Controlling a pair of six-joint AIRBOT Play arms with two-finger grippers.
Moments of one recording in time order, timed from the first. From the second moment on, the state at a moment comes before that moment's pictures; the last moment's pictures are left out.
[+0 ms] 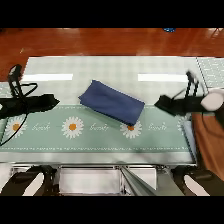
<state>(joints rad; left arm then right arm) 0.02 -0.78 0.72 1.06 -0.98 -1.51 0.08 -0.95 0.69 -1.13 0.90 1.83</state>
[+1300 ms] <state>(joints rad) -0.04 -0.80 0.71 1.06 -0.96 -1.52 0.30 -1.54 1.12 -0.44 0.88 1.28</state>
